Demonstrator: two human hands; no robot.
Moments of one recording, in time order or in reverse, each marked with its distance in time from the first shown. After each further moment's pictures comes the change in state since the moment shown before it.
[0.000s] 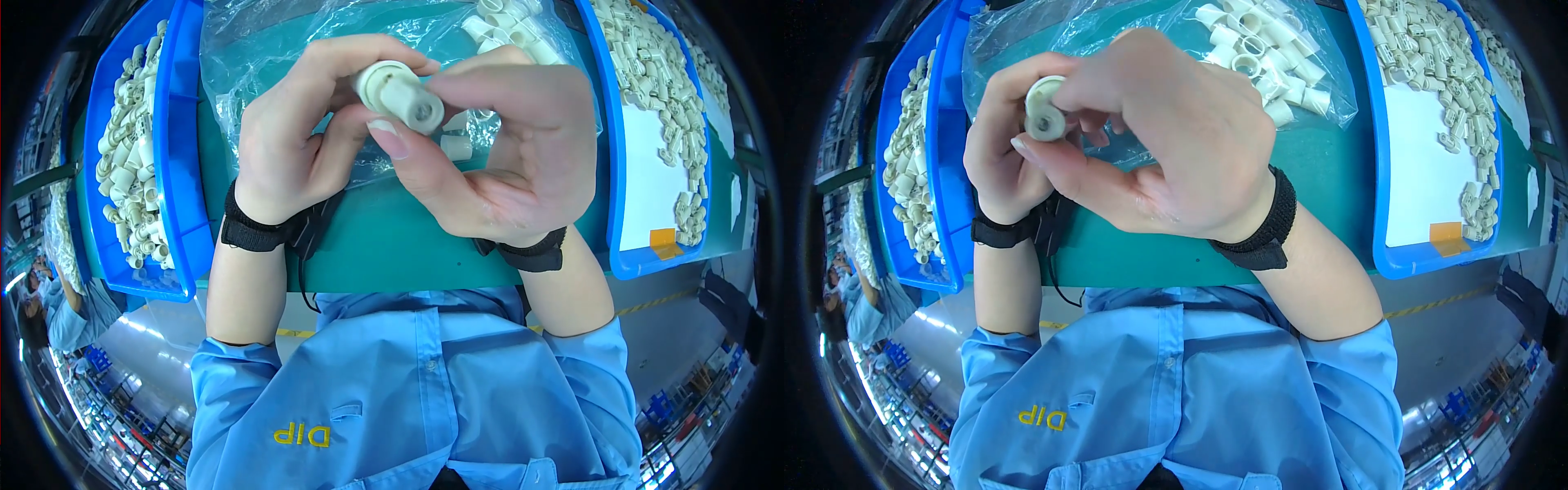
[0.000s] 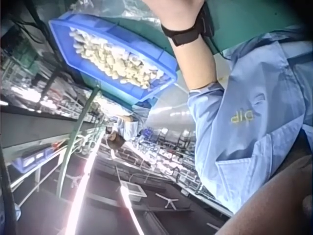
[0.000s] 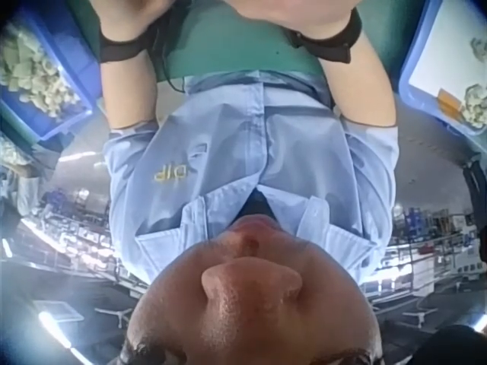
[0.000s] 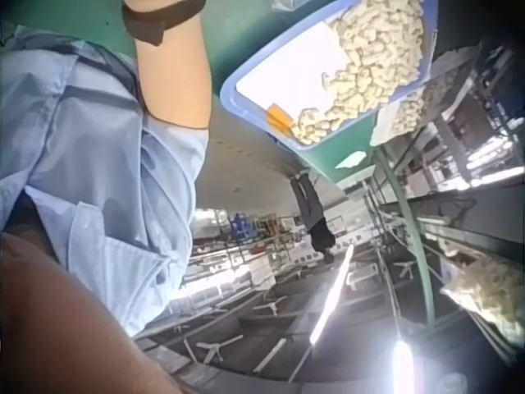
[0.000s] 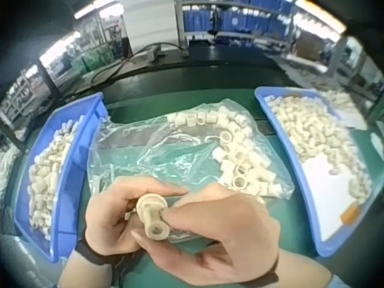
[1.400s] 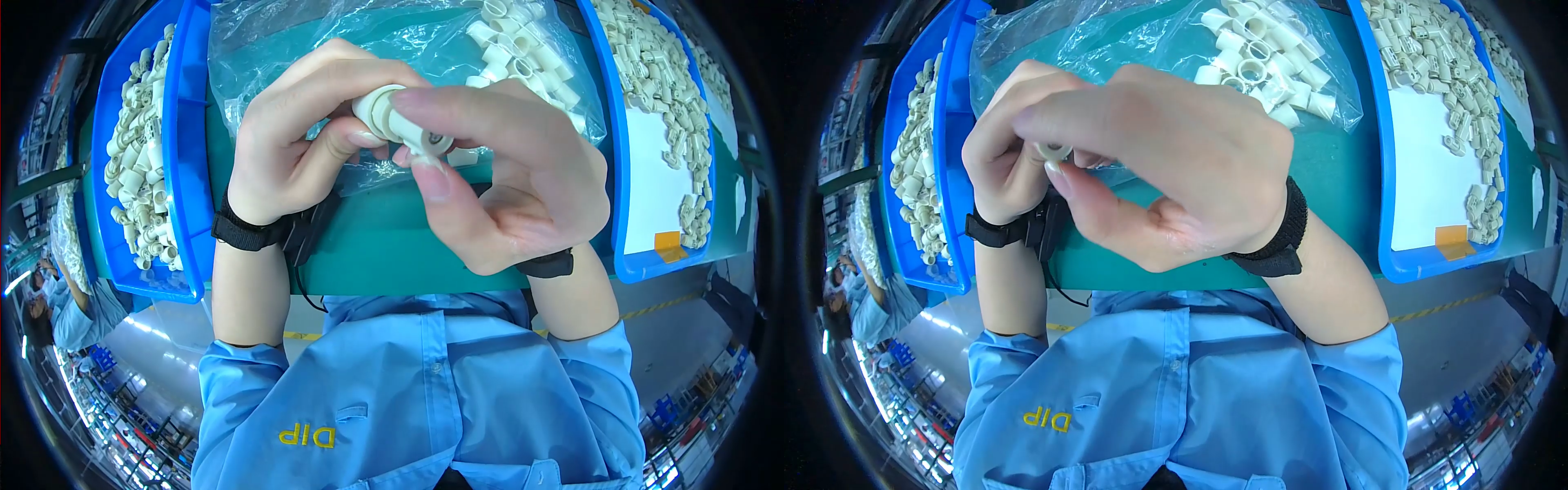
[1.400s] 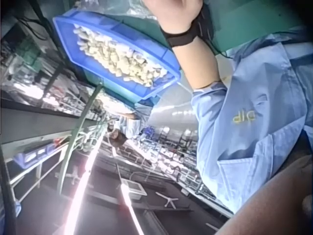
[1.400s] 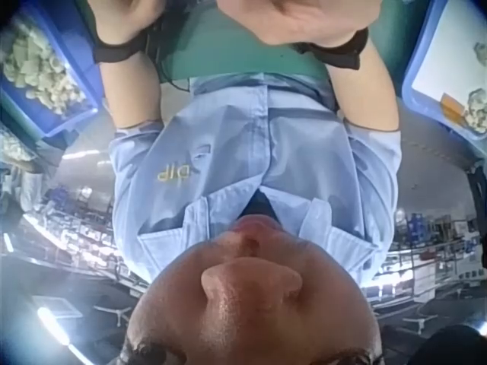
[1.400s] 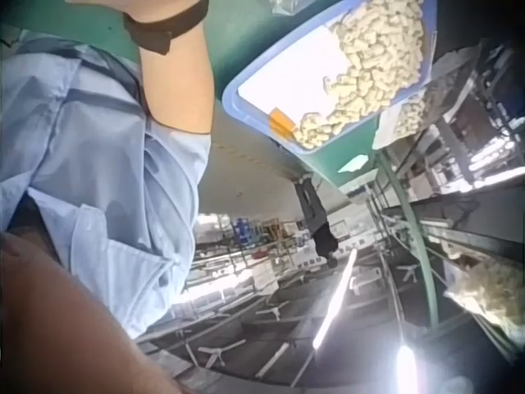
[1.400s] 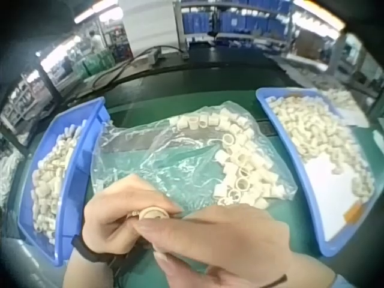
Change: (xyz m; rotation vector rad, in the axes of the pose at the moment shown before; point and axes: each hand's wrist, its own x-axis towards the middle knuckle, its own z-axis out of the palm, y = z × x) left_hand 0.016 -0.009 -0.023 0.131 -0.234 0.233; right_hand 0.009 -0.011 -0.008 0.079 -0.109 -0.010
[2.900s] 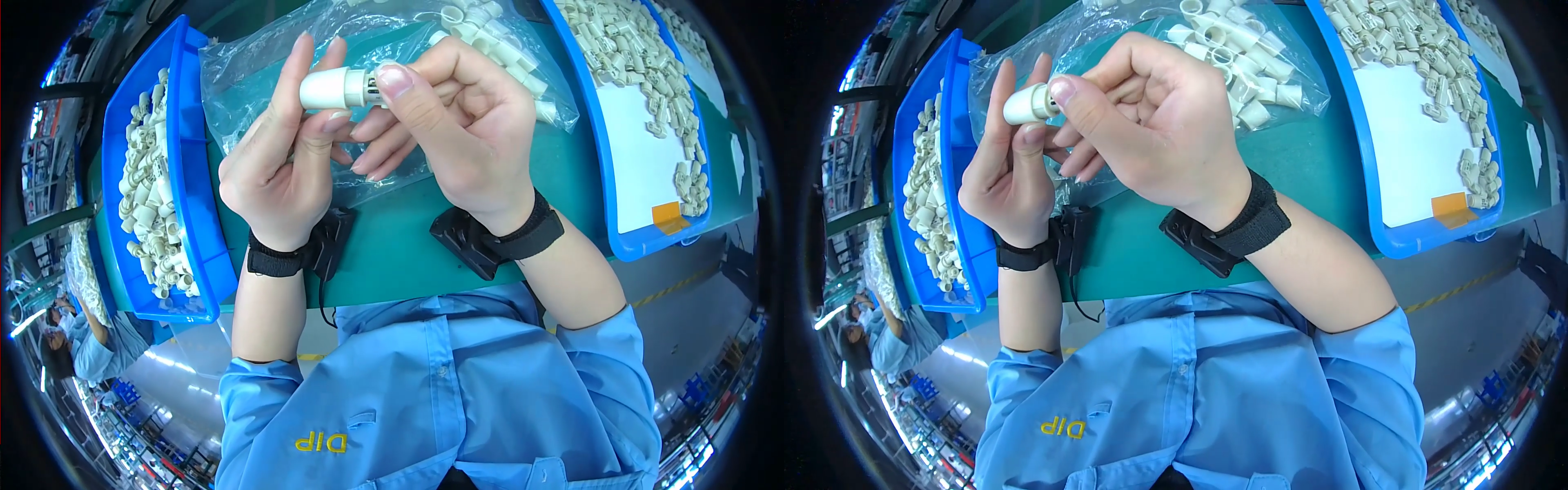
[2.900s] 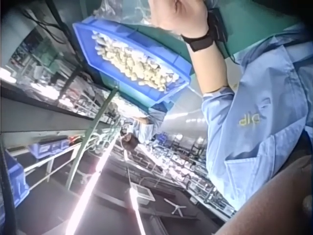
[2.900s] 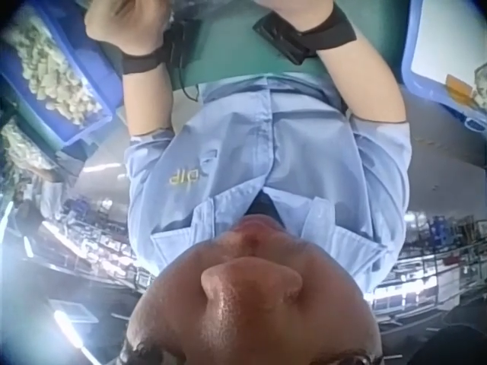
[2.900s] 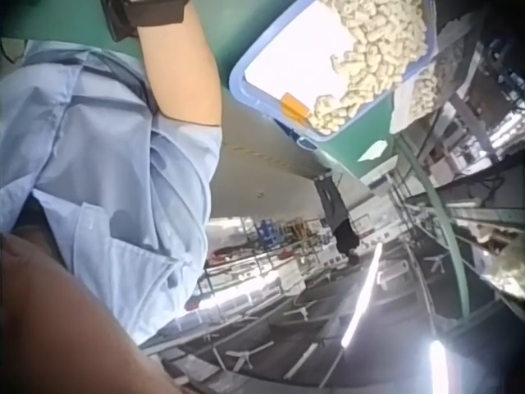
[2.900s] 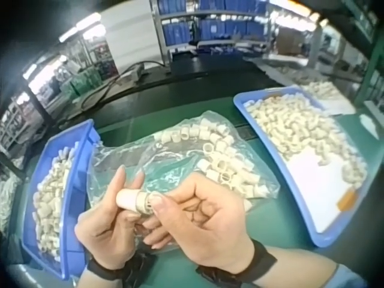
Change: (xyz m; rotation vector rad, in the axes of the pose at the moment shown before) left_hand -0.003 0.017 0.032 0.074 0.455 -0.229; right_hand 0.000 0.003 0.025 0.649 0.366 0.589
